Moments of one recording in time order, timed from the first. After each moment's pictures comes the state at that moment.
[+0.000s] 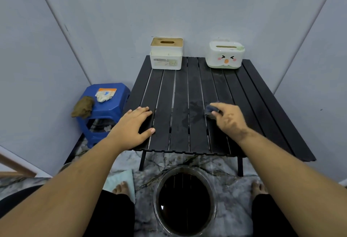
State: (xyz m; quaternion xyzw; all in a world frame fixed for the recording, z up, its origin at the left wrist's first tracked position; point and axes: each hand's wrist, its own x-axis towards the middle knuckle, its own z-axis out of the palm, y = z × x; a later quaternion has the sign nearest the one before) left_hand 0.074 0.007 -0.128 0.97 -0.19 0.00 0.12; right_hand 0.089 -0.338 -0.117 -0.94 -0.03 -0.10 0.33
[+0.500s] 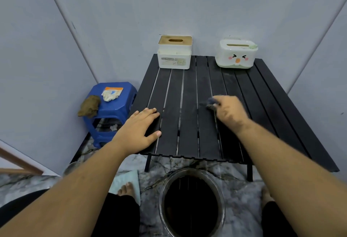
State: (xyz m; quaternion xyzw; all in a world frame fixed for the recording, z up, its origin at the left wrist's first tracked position) left_hand 0.077 0.010 -0.134 0.97 -0.20 0.00 0.13; right_hand 0.144 -0.320 -0.111 -0.96 -0.09 -0.09 0.23
